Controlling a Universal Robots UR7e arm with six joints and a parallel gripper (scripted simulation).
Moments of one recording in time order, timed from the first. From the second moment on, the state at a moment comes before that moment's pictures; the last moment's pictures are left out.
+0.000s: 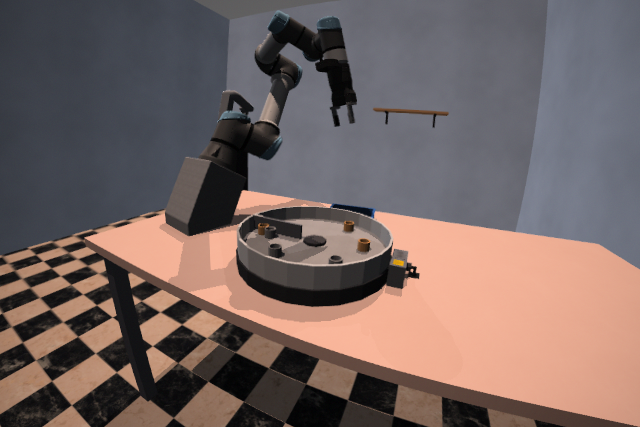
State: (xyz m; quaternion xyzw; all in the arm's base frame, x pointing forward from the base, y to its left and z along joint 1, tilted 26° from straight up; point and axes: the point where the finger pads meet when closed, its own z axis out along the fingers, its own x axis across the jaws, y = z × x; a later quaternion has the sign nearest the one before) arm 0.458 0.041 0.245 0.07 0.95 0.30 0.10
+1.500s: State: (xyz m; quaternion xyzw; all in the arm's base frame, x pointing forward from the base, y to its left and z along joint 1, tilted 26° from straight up) arm 0.428 -0.009 0.163 0.05 0.97 0.23 0.00
